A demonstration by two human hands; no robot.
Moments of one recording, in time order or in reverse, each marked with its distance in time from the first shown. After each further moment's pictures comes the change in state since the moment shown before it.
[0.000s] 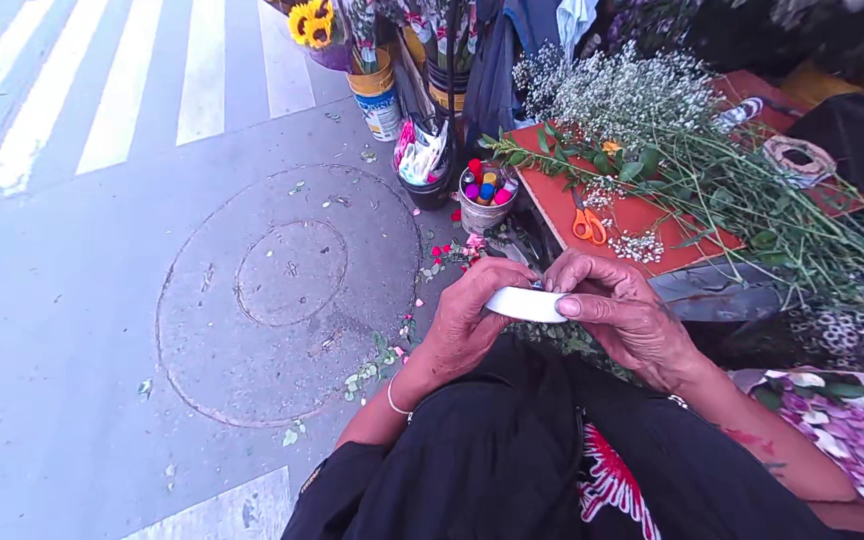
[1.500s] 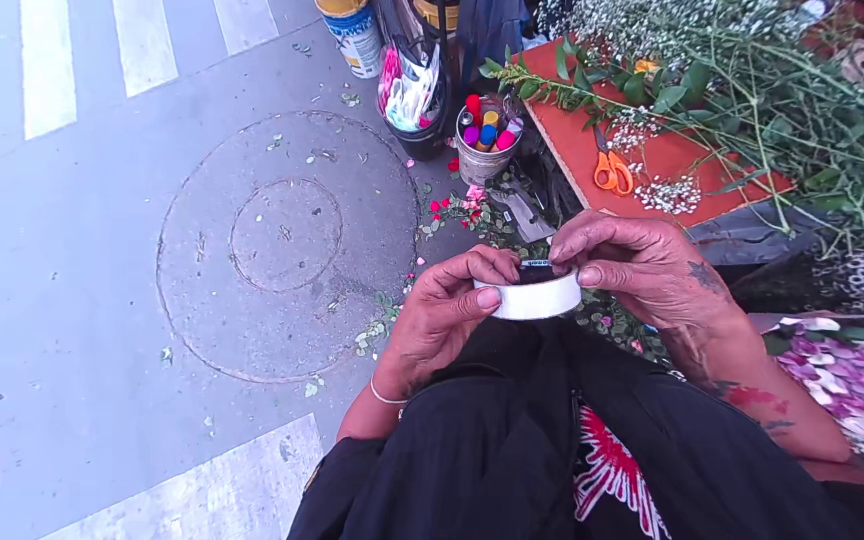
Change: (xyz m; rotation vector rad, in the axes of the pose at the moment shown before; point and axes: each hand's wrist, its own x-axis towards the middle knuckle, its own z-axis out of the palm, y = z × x) left_hand -0.026 0.004 -0.025 -0.939 0.116 -0.473; right_hand 0.013 0.014 -0.012 -0.106 -0.117 0.026
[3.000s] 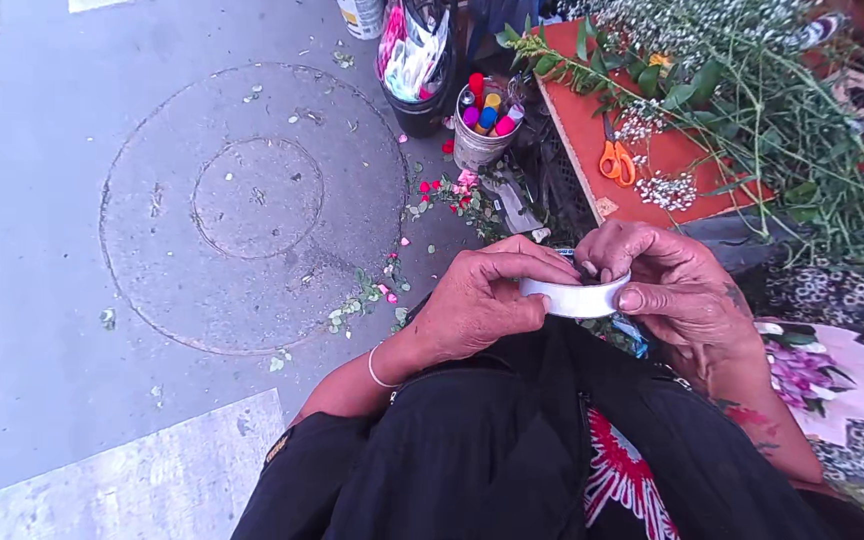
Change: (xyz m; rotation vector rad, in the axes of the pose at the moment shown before) left_hand -0.014 -0.010 0.024 0.381 0.020 -0.019; right_hand -0.032 0.001 0.011 0.026 -0.053 0.014
